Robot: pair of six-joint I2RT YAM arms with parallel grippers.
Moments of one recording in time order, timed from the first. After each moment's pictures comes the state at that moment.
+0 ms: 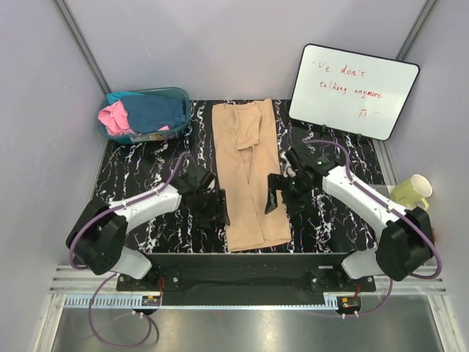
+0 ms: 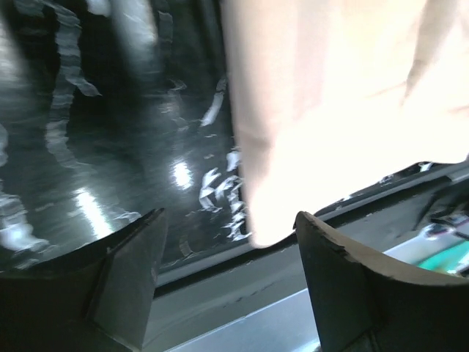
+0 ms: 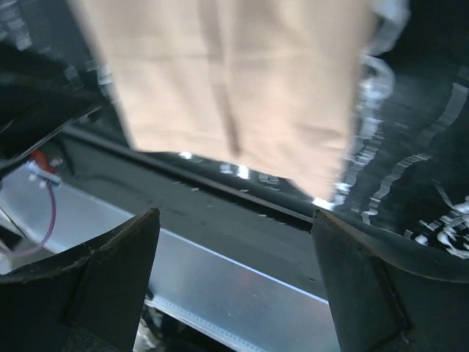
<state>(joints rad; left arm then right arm) -0.63 1.44 0.83 -0.61 0.28 -0.72 0.57 1.41 1.12 -0.94 -0.35 0.52</state>
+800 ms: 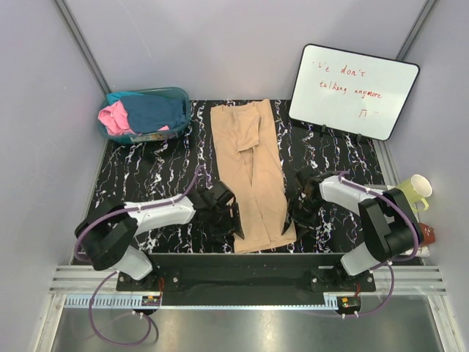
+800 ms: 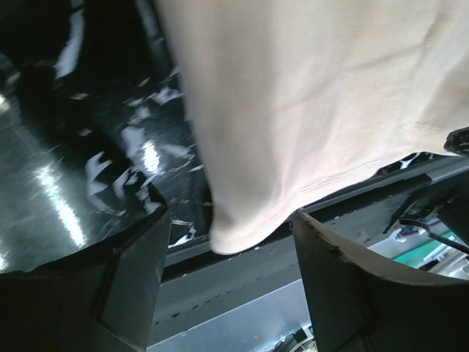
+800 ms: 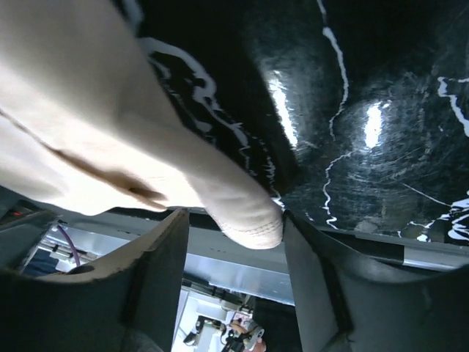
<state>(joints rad) -0.88 1.51 0.78 -0.44 0.24 -1.05 0.39 1.54 0.79 -0.82 -0.36 0.67</state>
